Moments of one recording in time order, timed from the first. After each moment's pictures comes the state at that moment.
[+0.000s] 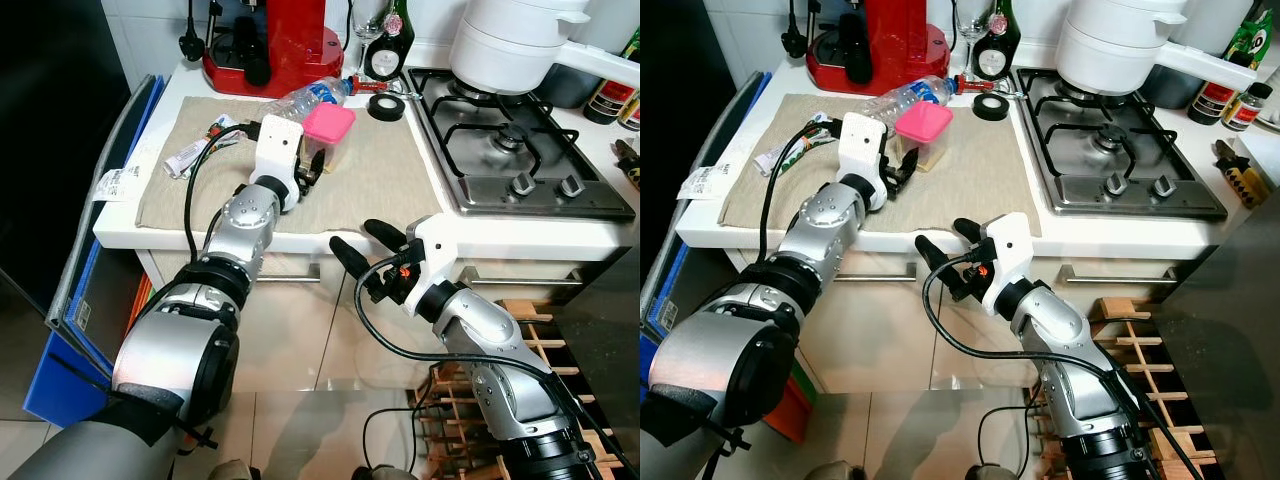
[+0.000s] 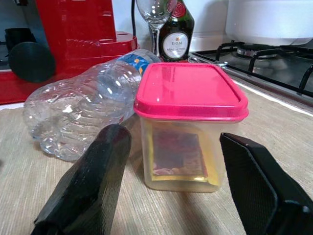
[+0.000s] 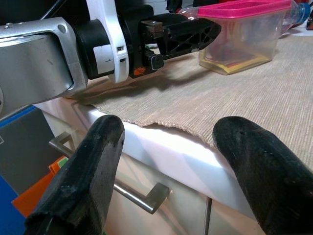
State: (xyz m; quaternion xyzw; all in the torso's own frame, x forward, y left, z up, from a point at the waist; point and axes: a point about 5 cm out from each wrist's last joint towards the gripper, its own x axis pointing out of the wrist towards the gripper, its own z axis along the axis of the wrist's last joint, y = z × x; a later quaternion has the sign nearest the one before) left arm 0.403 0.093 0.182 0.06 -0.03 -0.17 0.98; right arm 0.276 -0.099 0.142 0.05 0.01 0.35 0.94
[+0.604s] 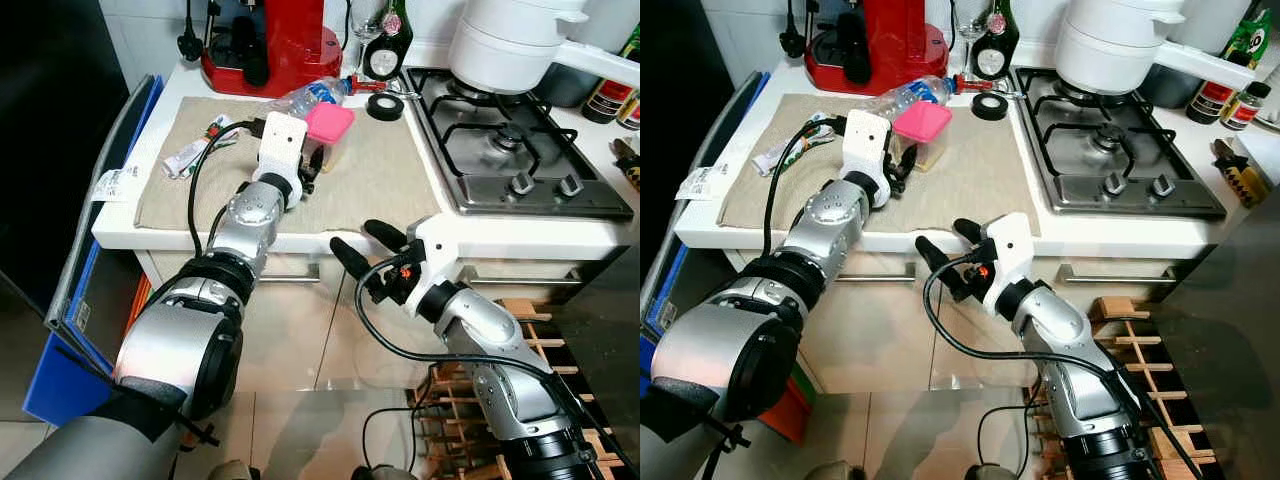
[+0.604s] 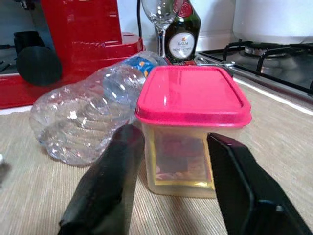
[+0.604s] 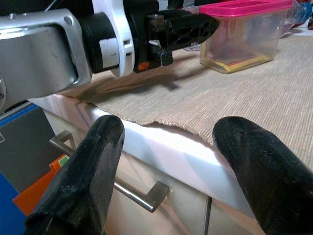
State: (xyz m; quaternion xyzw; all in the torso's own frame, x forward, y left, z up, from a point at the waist) left arm 0.406 0.090 0.188 0.07 -0.03 -0.15 0.99; right arm 0.276 -0.100 0.142 0.05 0.01 0.35 0.94
